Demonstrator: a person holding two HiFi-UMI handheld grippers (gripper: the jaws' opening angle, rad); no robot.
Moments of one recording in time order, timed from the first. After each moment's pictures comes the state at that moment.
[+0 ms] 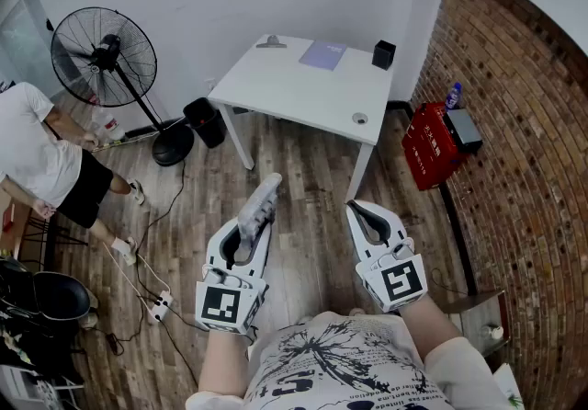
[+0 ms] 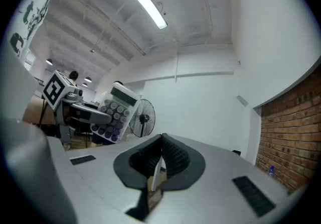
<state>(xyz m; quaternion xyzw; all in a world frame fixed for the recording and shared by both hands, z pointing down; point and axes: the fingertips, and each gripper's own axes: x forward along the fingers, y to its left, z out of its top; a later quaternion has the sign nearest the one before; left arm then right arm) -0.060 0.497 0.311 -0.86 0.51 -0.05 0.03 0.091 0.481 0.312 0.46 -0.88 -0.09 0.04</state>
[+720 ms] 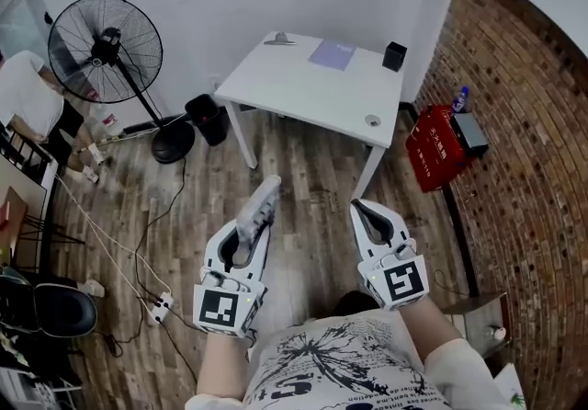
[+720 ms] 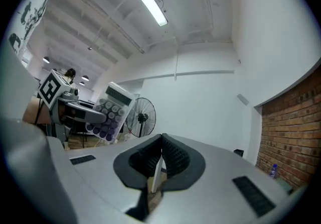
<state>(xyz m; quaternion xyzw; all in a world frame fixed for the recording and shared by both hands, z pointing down) -0.122 0.476 0.319 -0.86 0.51 -0.04 0.03 0.037 0.452 0.316 0.47 -0.88 -0.09 0.03</state>
